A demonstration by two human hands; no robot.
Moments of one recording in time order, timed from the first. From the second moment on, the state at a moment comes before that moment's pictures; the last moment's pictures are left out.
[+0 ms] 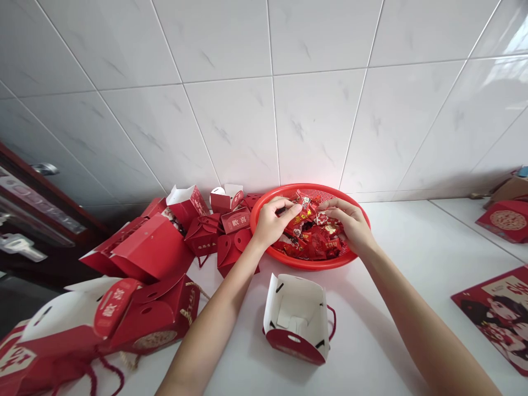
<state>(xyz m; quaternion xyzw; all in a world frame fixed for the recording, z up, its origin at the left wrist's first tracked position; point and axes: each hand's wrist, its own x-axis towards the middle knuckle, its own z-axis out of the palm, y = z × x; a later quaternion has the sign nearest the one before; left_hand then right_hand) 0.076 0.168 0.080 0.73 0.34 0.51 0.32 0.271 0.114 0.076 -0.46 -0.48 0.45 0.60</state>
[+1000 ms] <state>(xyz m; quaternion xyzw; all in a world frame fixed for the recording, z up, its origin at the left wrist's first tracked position) 0.081 0.162 0.075 0.77 0.34 0.46 0.29 0.273 0.115 0.073 -0.45 -0.53 0.44 0.57</state>
